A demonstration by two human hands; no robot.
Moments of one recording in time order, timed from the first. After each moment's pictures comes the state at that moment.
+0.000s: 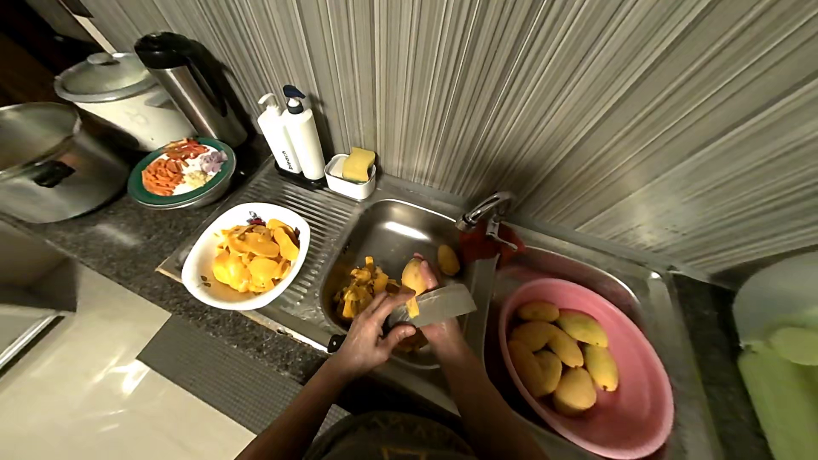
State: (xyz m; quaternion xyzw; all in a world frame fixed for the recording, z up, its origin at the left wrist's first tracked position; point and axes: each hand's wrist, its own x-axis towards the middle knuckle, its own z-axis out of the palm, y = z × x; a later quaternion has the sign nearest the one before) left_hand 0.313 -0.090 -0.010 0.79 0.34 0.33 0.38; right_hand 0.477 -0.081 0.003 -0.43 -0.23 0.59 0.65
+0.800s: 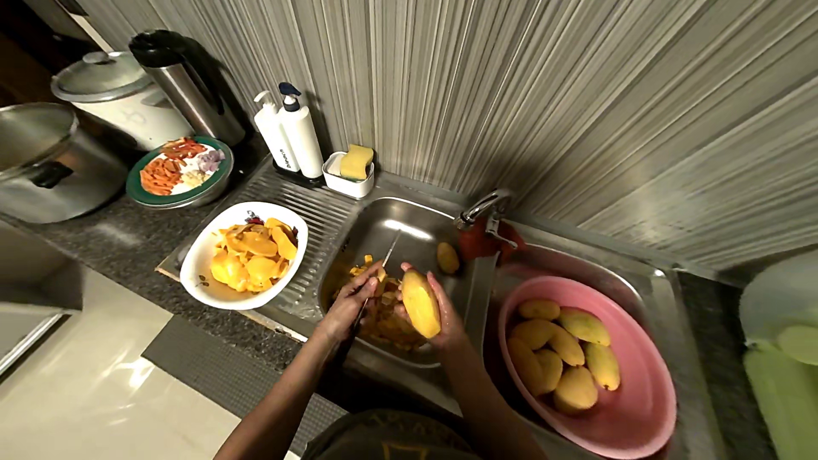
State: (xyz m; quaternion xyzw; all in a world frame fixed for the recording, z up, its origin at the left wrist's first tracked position) left_hand 0.296 -0.044 -0.023 0.44 0.43 0.31 0.73; right_hand 0.502 -0.094 -0.012 -0.24 -0.17 0.78 0.55
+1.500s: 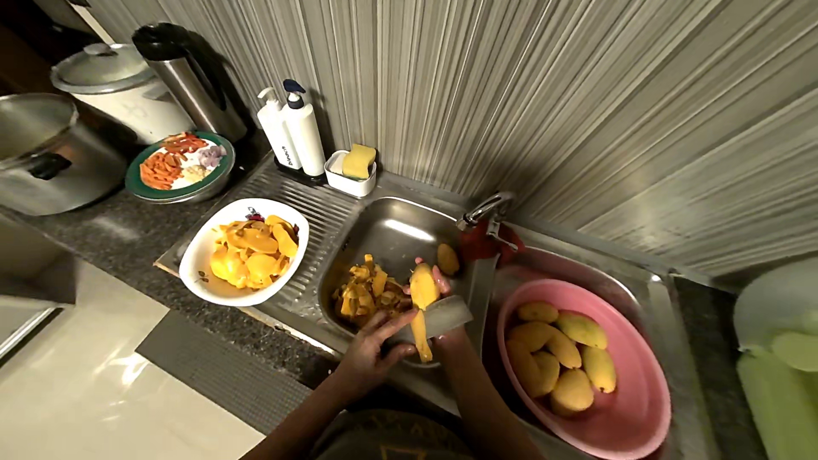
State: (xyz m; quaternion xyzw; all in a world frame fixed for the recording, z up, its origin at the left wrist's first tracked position) left_hand 0.312 -0.123 -0.016 0.76 0.36 0.33 0.43; right_hand 0.500 -0.082 -0.014 -0.26 -0.09 0.74 0.62
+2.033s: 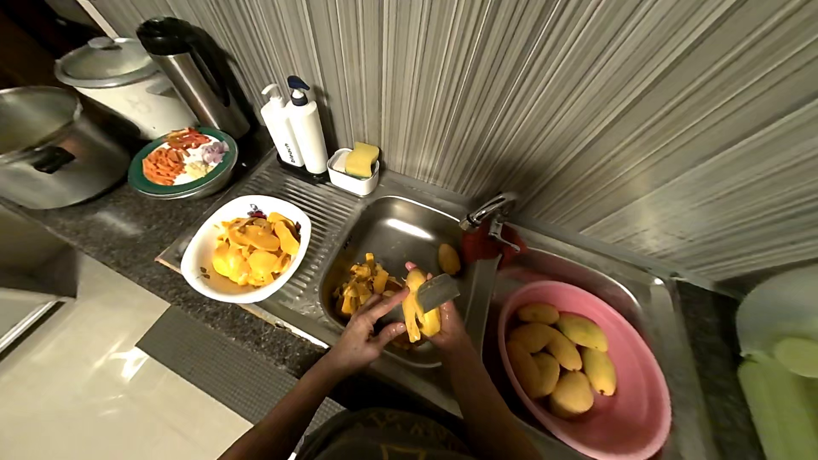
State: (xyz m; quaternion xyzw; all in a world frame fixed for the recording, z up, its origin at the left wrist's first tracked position) left_hand 0.302 -0.093 -0.011 0.74 0.34 0.32 0.48; right_hand 0.500 -0.099 -0.017 -0.23 -0.19 0.75 0.60
